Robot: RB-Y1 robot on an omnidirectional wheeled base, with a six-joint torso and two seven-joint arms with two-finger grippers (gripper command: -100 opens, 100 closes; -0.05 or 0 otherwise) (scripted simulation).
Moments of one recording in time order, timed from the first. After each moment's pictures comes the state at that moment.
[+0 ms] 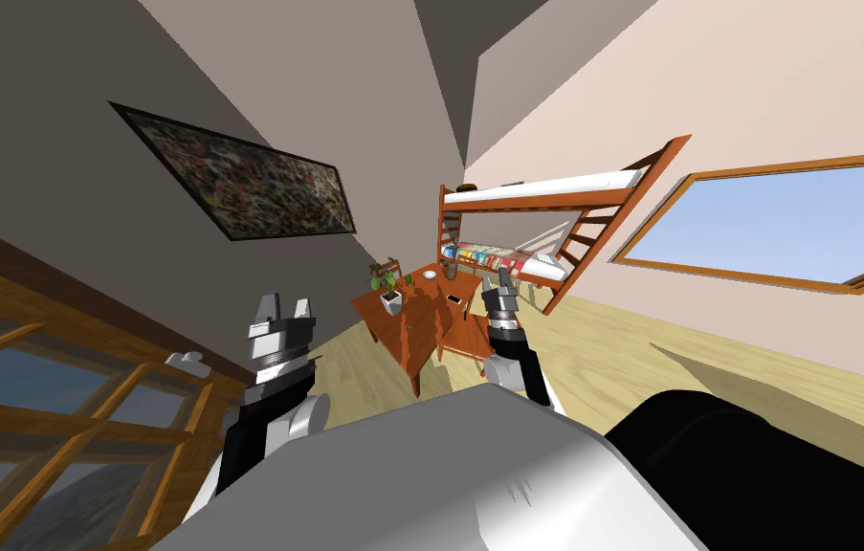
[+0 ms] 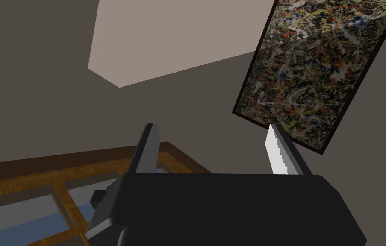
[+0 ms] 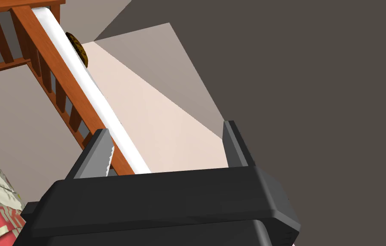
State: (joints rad) left arm 0.45 -0.04 0.05 -2.24 0.03 -0.51 -0.05; right arm 0.49 0.00 0.01 -2.38 -0.10 -0.40 0.06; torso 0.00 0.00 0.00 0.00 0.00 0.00
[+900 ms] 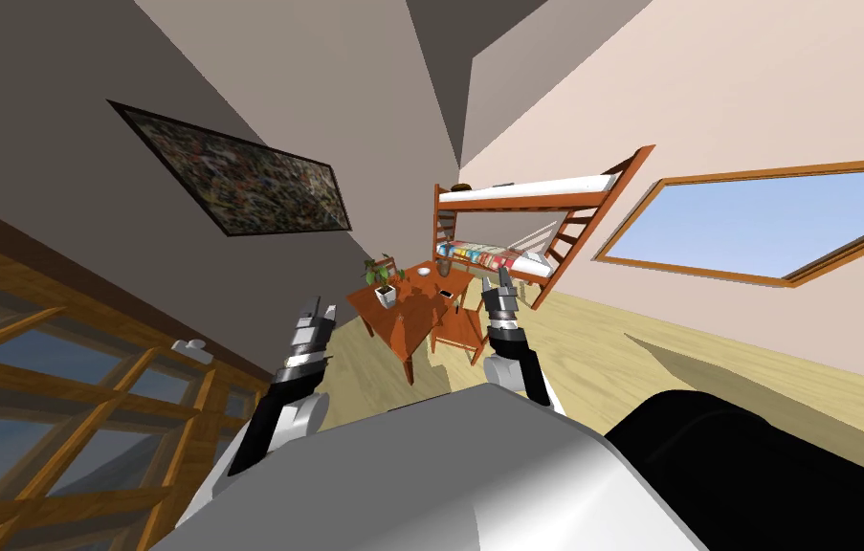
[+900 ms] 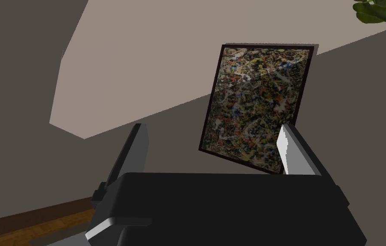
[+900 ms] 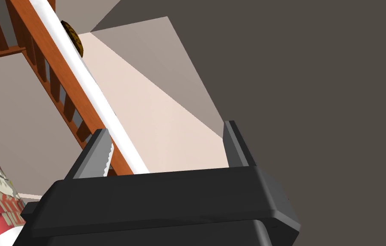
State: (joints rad) left arm 0.37 0.19 0.00 -2.06 0.15 -0.43 -0.12; right arm 0.49 0.00 0.01 -2.38 -0.10 -0.40 0.06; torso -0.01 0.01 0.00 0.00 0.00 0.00
